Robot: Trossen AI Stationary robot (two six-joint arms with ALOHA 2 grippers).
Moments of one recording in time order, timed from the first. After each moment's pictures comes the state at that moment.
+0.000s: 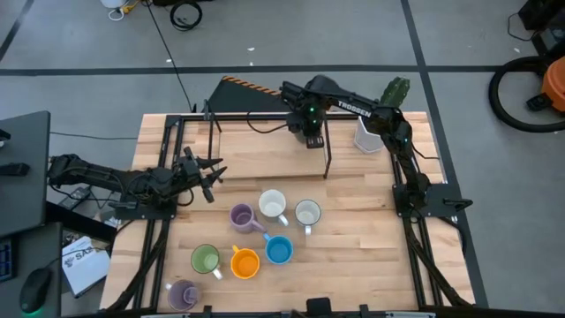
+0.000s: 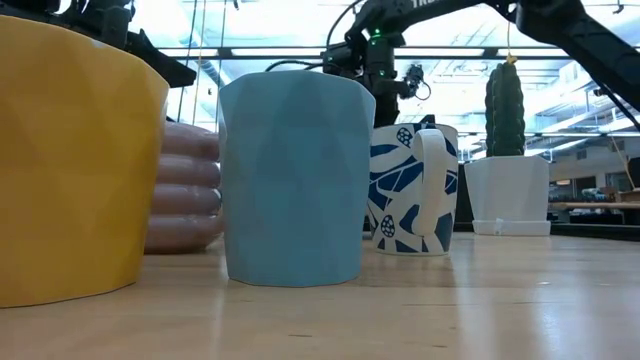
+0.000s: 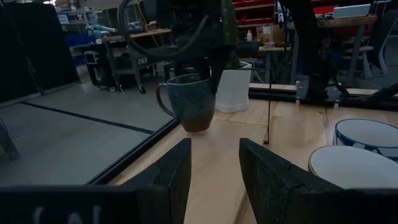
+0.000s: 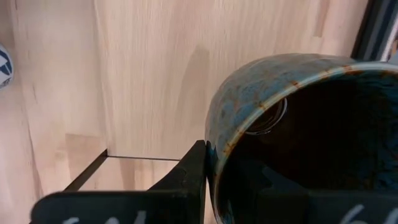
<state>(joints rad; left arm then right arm) -0.17 0.50 0.21 0.25 -0.69 0.04 -0.49 2.14 2.15 -1.50 -0.05 -0.58</state>
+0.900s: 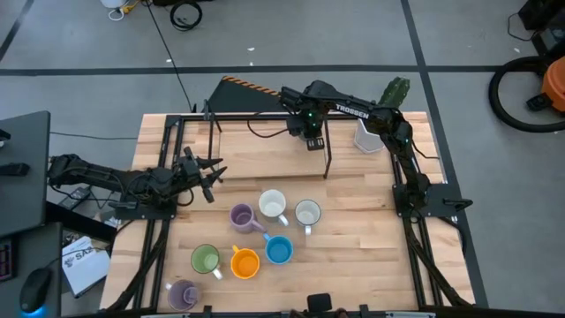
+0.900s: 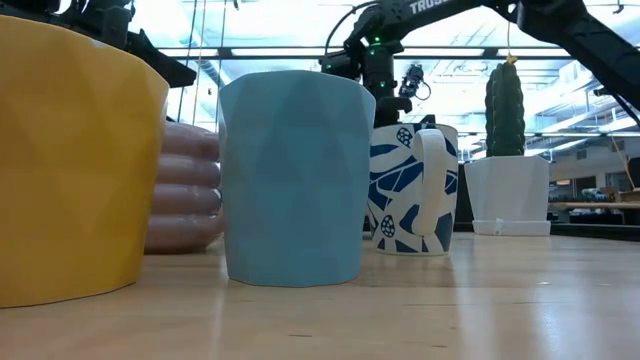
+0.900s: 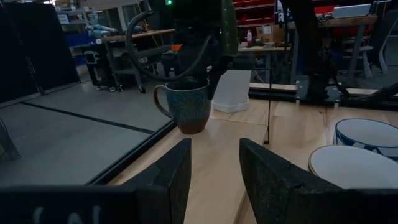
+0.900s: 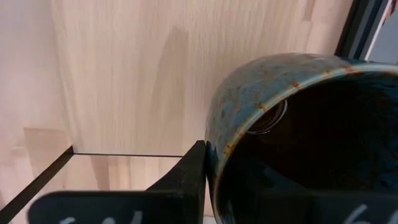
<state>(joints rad) -0.17 0.50 0.21 0.25 -0.69 0.04 -0.49 2.14 2.07 -1.44 0.07 -0.60</state>
